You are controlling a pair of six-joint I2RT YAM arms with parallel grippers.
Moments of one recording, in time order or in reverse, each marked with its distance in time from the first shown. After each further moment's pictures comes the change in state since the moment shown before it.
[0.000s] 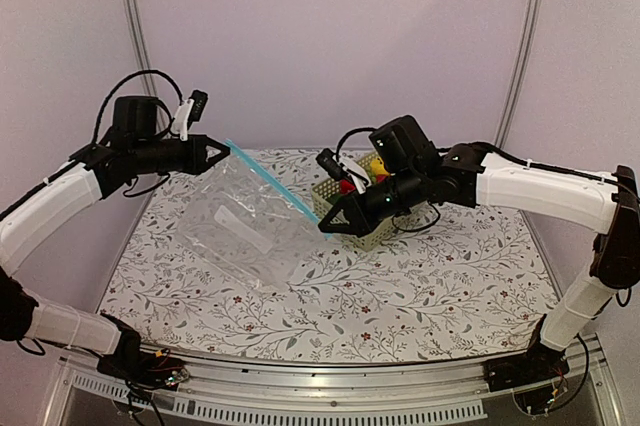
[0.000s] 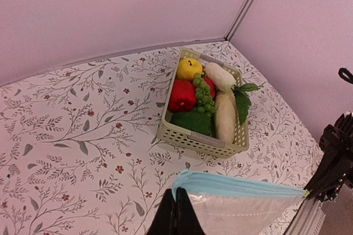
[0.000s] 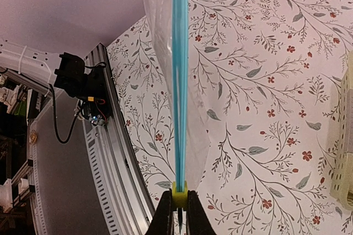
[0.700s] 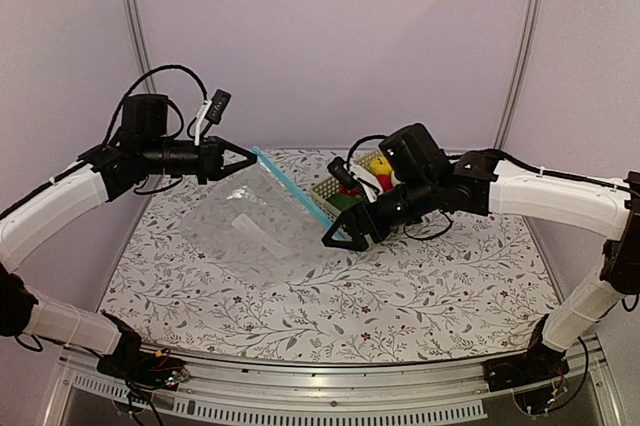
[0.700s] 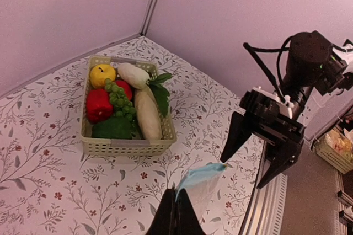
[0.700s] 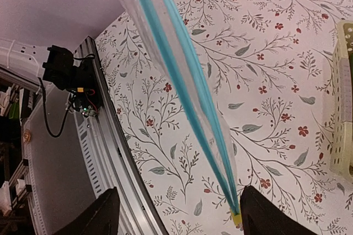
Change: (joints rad) left arm -0.058 0.019 -0.001 0.083 0.321 0.058; right arm 0.006 -0.040 -0.072 -0.012 0.038 0.024
